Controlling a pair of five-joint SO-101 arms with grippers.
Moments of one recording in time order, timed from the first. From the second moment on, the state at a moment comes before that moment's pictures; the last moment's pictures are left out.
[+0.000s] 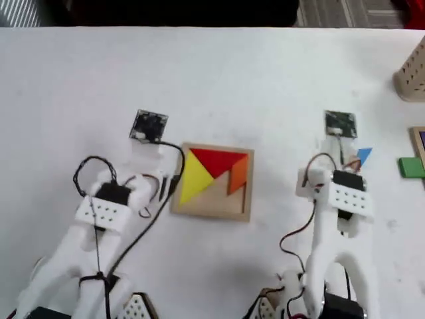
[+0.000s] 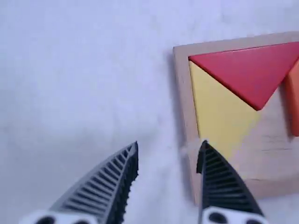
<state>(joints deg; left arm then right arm) 8.5 -35.6 63.9 39.5 0.0 15.0 -27.4 52.6 53.5 9.5</state>
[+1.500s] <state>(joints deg) 2.3 -35.6 63.6 37.6 1.5 27.5 6.5 14.2 60.7 16.8</state>
